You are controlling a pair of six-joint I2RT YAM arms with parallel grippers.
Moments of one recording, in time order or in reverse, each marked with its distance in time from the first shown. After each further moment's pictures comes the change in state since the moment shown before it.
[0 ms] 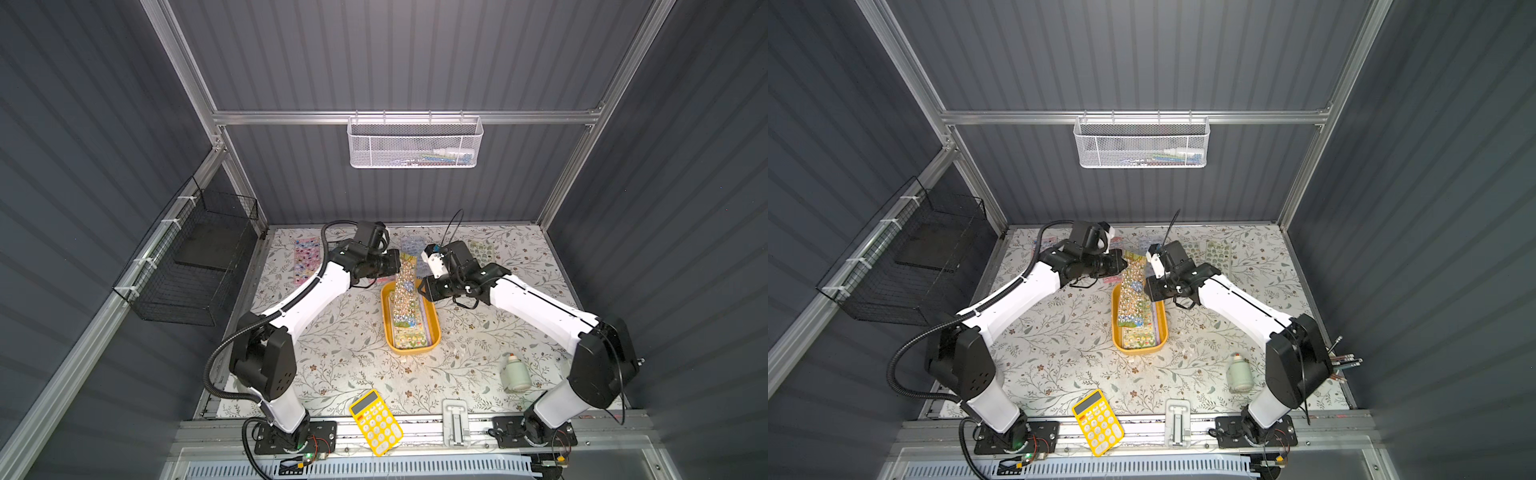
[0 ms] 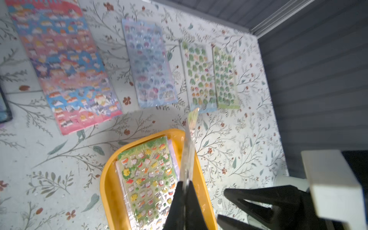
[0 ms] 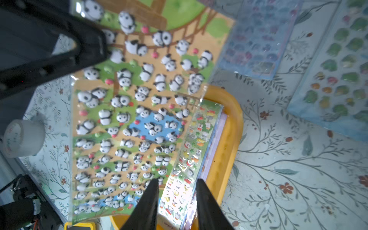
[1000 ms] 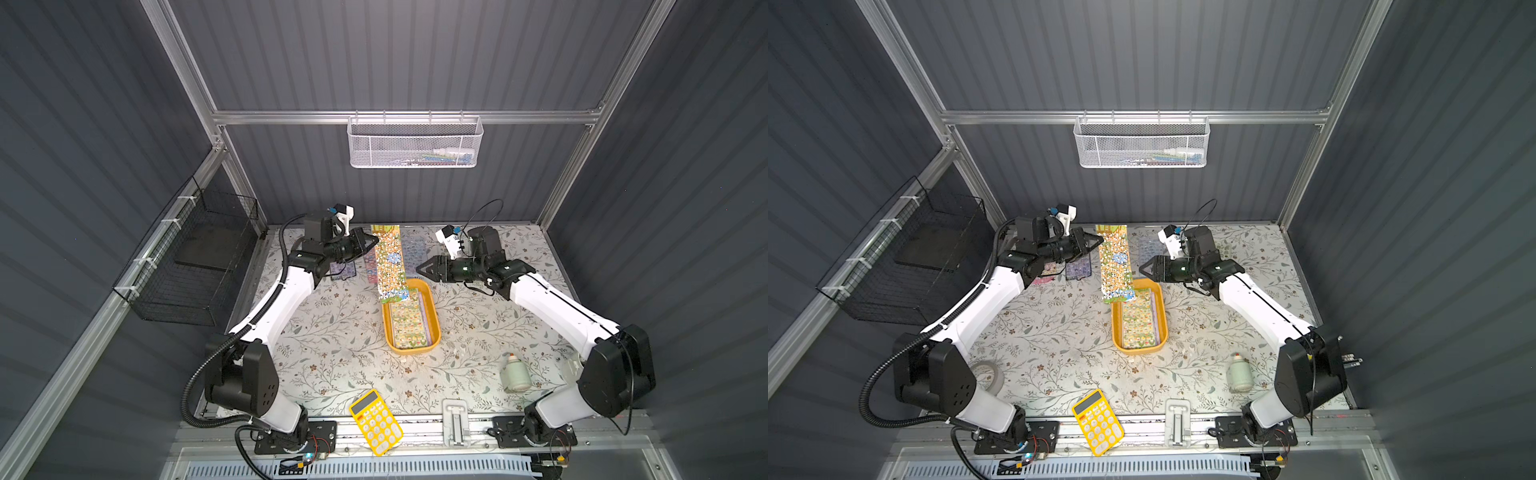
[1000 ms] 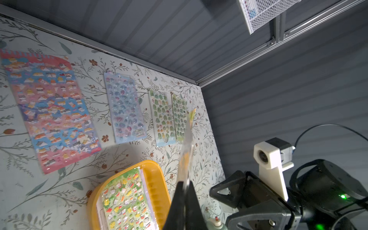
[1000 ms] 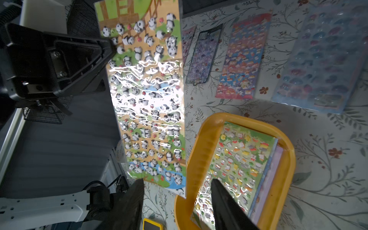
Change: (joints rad) left arm 0.219 -0.127 -0.145 0.327 0.363 -0.167; right arm -0.145 -0.049 -0.040 0.243 -0.464 0.205
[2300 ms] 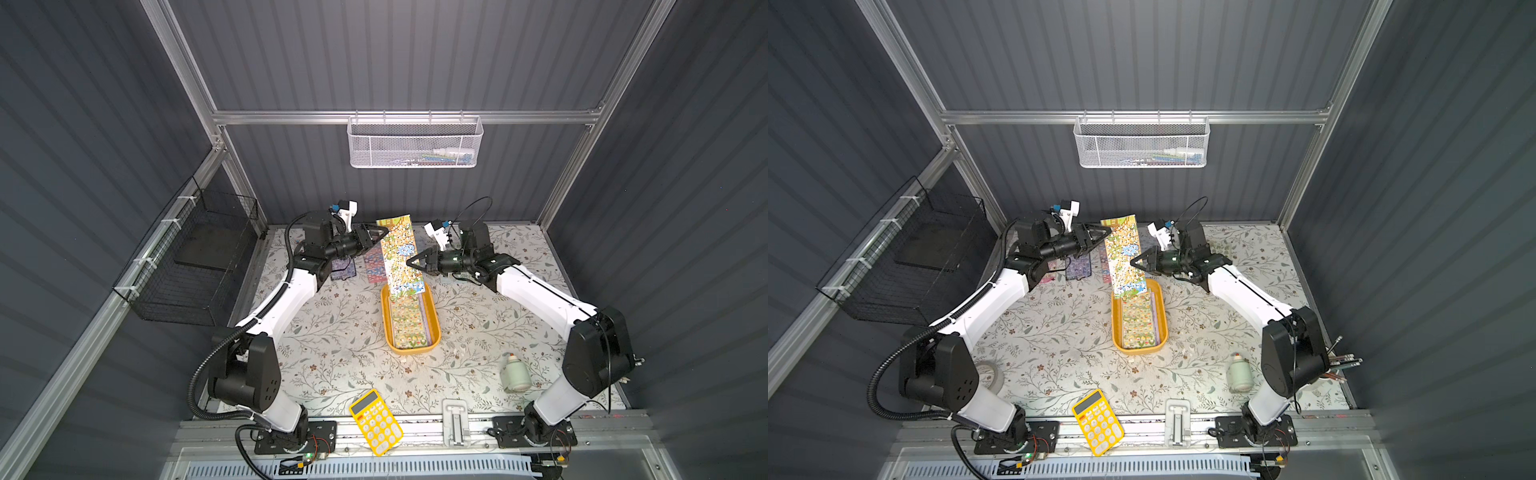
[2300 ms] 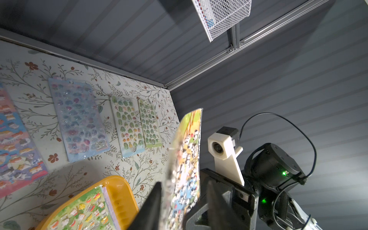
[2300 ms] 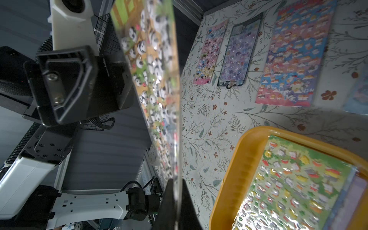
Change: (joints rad) left arm 0.002 0.029 -0.052 0.265 0.123 -0.157; right arm 0.011 0.127 0.078 0.131 -0.134 0.174
